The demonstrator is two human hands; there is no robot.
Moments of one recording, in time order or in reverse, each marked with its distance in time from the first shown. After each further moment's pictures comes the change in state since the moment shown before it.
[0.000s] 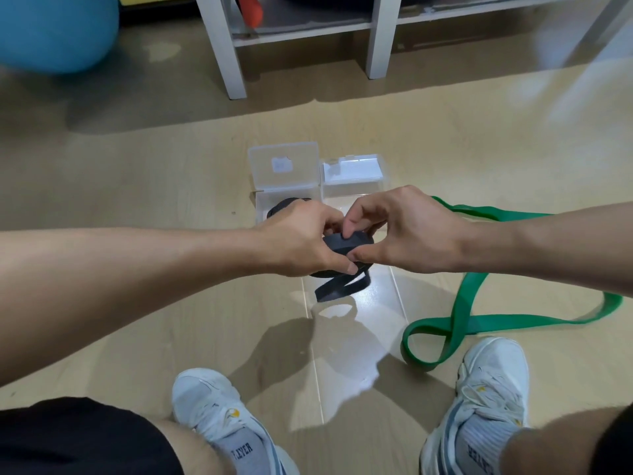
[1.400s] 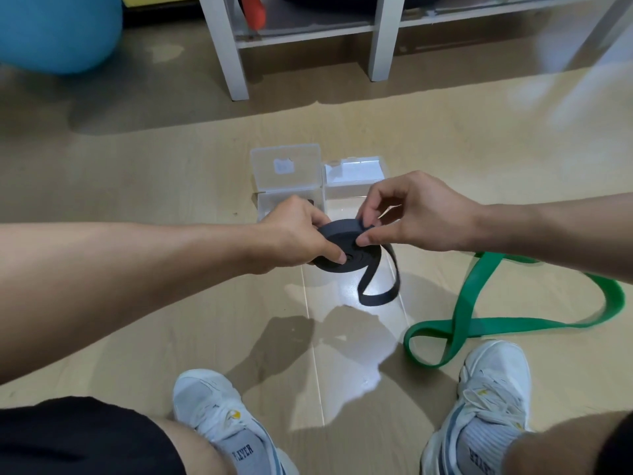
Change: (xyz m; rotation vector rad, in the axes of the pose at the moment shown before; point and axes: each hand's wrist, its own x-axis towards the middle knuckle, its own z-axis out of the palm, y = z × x) left_hand 0.004 -0.008 -0.001 -0.347 0.034 -0.218; right_hand 0.012 0.019 -0.018 0.187 -0.002 0.008
